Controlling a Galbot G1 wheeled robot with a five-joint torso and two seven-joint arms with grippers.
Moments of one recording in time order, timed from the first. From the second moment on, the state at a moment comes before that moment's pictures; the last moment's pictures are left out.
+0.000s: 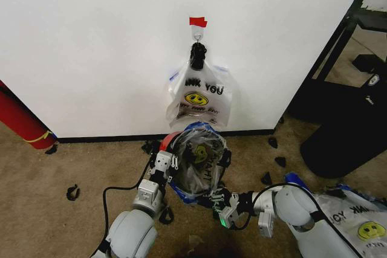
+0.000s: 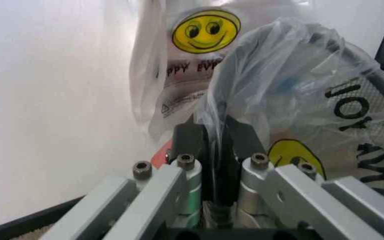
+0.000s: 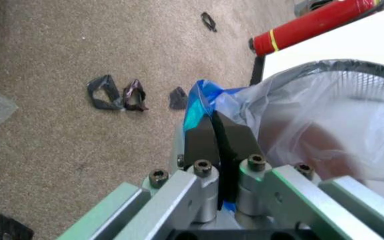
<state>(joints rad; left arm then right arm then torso) 1.35 -1.20 -0.15 -2.17 -0.06 0.27 -0.21 -1.23 1.08 0.32 1.93 -0.63 0.69 -0.88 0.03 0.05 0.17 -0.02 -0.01</state>
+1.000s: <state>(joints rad) 1.34 -1.14 -0.21 -2.27 -0.39 0.37 -0.15 -1.30 1.07 0.42 1.82 -0.60 0.78 -0.81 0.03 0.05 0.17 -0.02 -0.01</state>
